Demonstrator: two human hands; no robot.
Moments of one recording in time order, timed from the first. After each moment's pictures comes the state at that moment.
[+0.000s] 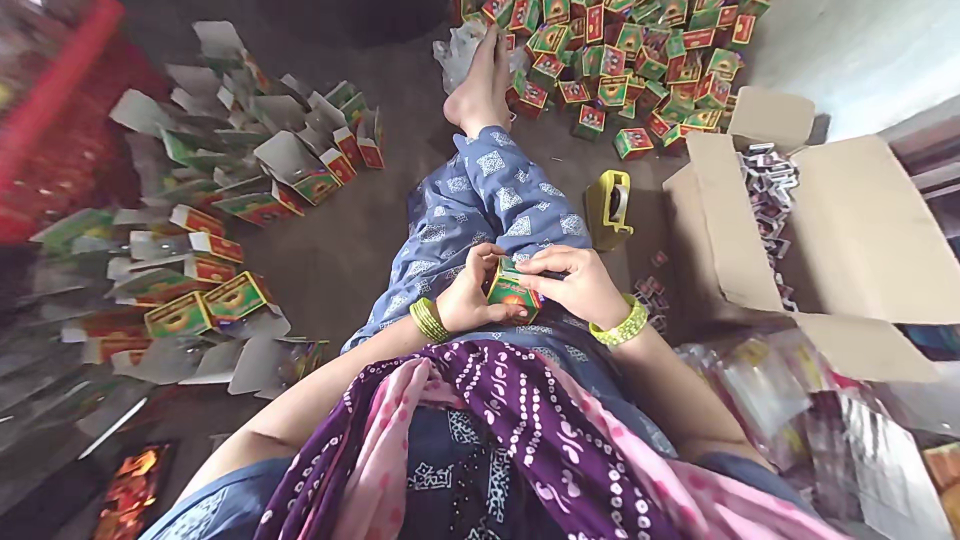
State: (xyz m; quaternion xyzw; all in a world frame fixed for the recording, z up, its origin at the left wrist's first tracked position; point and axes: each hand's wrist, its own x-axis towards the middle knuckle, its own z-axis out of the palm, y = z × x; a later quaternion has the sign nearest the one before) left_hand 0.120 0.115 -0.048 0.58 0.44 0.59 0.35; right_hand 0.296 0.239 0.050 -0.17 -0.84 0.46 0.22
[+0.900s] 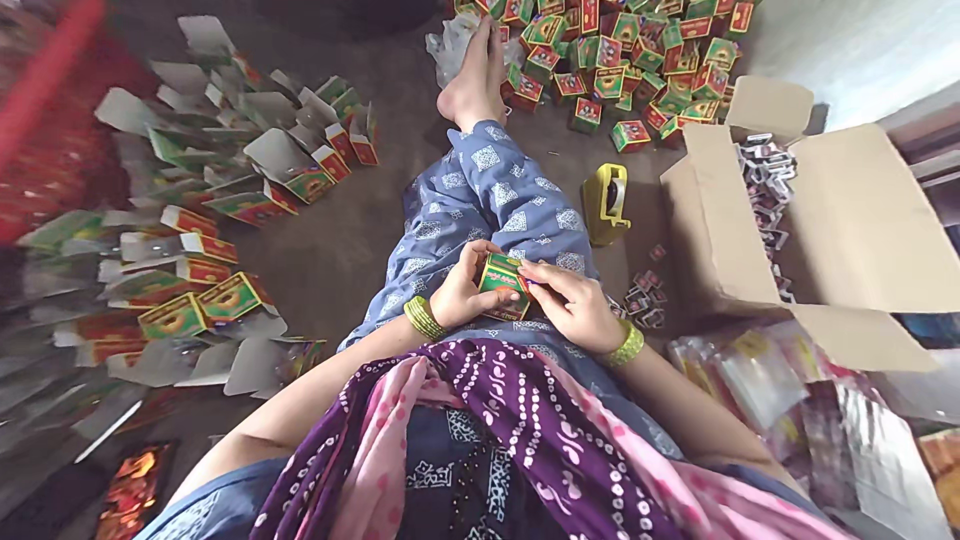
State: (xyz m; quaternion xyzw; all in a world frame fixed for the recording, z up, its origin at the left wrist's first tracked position) left_hand 0.120 0.113 -0.047 0.54 0.46 0.60 0.37; right_hand 0.324 0.220 0.019 -0.11 -0.89 0.36 0.27
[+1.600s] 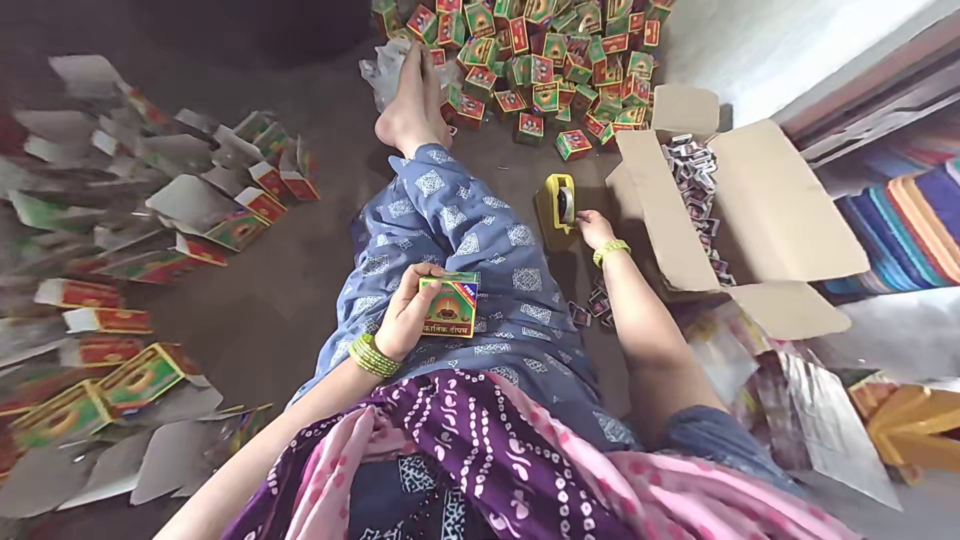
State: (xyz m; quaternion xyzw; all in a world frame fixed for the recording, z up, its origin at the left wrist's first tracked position) left_hand 0.115 0.123 -0.041 0.41 0.48 0.66 0.41; right_hand 0.390 0.477 -0.058 -0.62 -0.70 0.33 0.12
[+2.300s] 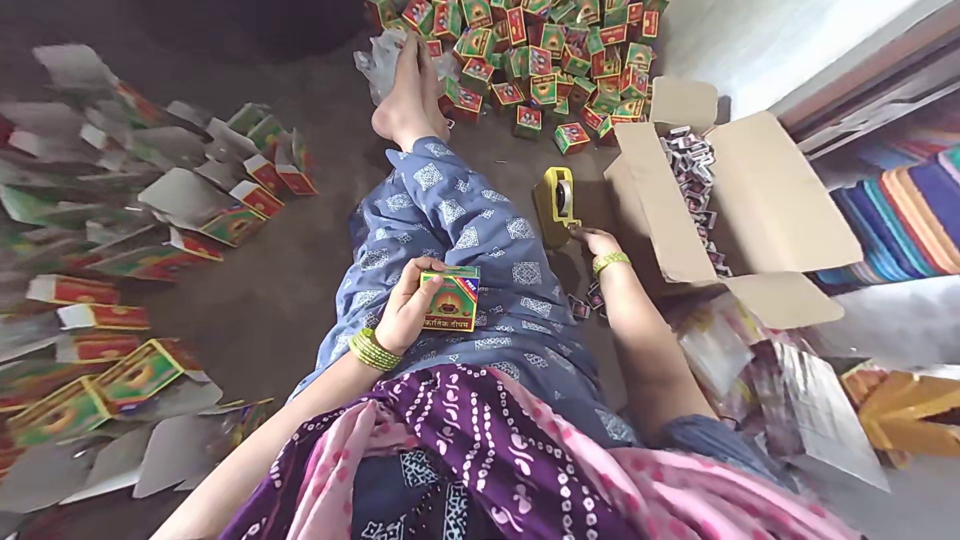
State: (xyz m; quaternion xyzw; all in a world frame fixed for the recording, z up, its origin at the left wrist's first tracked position) left_hand 0.115 0.120 -0.043 0.41 0.48 0.66 0.42; right_hand 0.402 0.419 -0.055 -0.70 -0.53 0.44 0.20
